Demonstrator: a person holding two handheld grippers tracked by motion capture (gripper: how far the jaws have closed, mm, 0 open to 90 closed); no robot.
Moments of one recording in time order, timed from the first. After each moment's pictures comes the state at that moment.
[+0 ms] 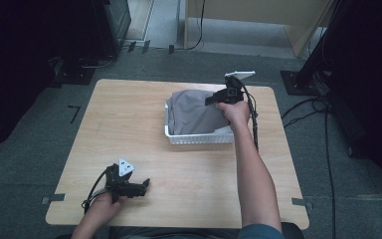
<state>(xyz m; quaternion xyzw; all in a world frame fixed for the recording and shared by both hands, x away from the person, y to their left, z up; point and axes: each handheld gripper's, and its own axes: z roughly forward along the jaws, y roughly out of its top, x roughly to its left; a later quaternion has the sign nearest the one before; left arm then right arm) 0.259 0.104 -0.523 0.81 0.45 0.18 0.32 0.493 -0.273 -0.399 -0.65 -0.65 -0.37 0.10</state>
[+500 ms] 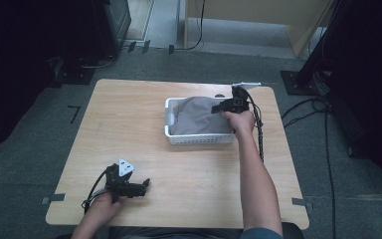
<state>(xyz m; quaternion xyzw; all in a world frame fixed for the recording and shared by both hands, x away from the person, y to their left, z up) 0.259 0.105 -0.523 0.82 0.45 0.18 0.32 0.485 -0.297 -0.436 -0.67 -0.63 -0.37 0.10</state>
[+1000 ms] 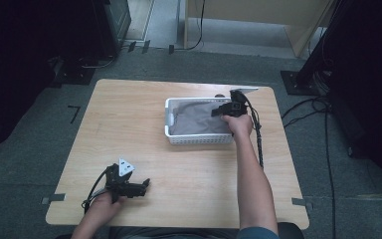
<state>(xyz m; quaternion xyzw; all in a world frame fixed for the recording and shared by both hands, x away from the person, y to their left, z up) 0.259 0.105 -0.523 0.82 0.45 0.18 0.32 0.488 -0.297 -0.459 -0.67 -0.64 -0.36 0.09</state>
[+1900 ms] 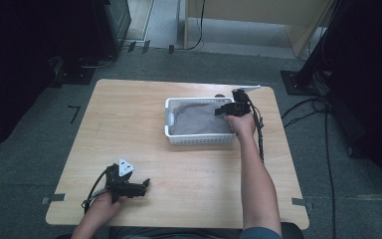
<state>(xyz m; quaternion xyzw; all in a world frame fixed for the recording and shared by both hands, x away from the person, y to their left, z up) 0.259 0.105 -0.523 0.82 0.45 0.18 0.32 0.489 -0.308 -0.456 -0.66 -0.67 -0.34 0.04</state>
